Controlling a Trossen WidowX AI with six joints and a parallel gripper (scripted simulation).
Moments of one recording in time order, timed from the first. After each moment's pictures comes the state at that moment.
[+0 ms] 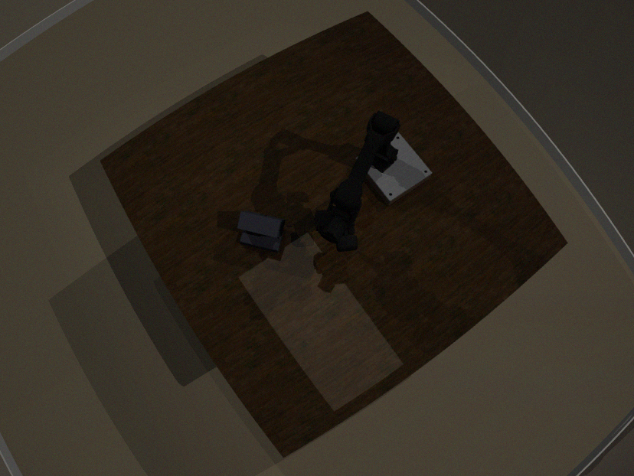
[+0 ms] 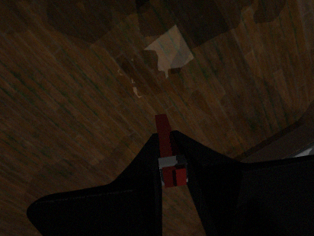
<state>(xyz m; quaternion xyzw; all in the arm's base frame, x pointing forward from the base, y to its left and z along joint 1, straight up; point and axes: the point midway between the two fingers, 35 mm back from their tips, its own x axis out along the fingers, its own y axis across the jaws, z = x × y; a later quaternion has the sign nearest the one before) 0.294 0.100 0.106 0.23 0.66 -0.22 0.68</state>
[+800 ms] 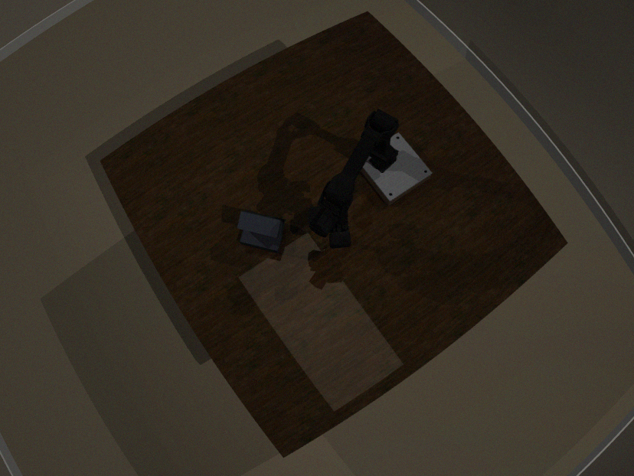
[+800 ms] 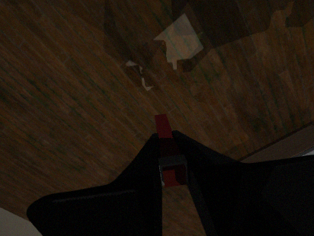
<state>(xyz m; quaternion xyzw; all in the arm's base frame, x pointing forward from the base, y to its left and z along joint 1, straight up) 0.302 0.087 0.113 0.26 0.67 -0.20 0.67</state>
